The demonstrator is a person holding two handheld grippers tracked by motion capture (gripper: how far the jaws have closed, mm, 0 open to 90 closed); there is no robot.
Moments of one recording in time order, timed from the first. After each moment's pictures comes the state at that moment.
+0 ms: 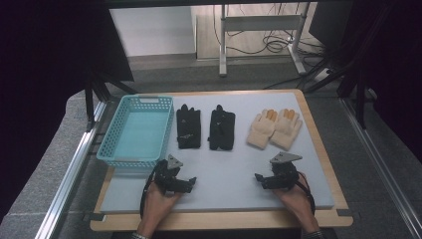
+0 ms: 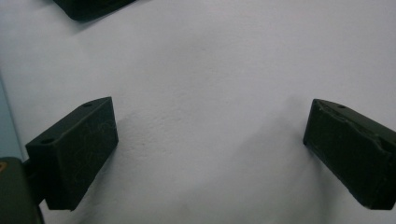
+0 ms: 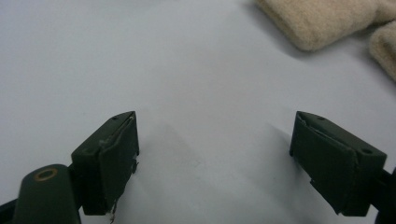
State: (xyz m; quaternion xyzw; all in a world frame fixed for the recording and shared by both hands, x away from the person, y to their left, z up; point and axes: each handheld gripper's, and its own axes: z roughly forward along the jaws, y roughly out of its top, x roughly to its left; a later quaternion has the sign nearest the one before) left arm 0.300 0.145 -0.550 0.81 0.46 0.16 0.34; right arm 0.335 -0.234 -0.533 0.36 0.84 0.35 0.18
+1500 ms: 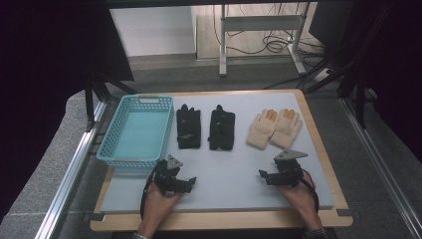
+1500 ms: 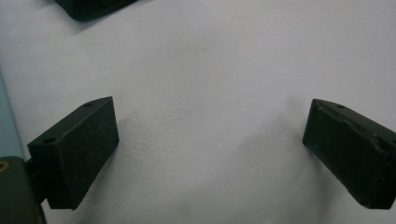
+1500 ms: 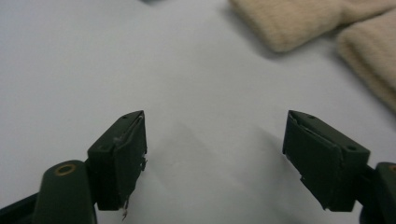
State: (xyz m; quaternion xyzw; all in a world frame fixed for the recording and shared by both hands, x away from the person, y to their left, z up) left arm 0.300 0.146 -0.550 0.81 0.46 0.16 0.34; right arm 0.341 -0.245 -0.525 0.38 0.83 0.36 0.18
